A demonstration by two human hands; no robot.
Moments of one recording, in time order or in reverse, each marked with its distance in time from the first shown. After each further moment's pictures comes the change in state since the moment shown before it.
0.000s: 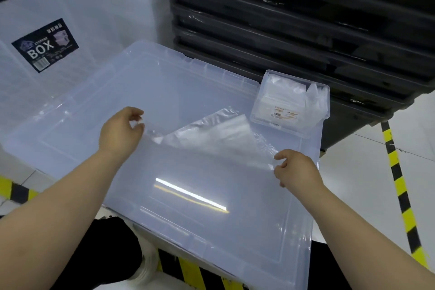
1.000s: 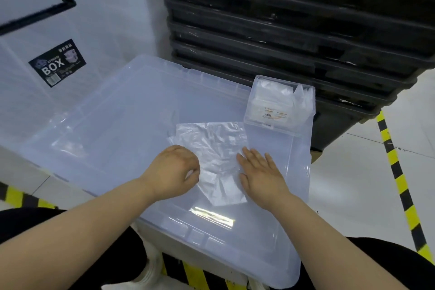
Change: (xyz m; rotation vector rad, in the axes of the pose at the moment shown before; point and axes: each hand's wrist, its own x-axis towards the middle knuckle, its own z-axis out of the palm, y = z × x) left_hand -0.071 0.038 0.021 0.221 -0.391 0.943; right_hand -0.020 -0.005 0.035 -0.494 -0.067 -0.491
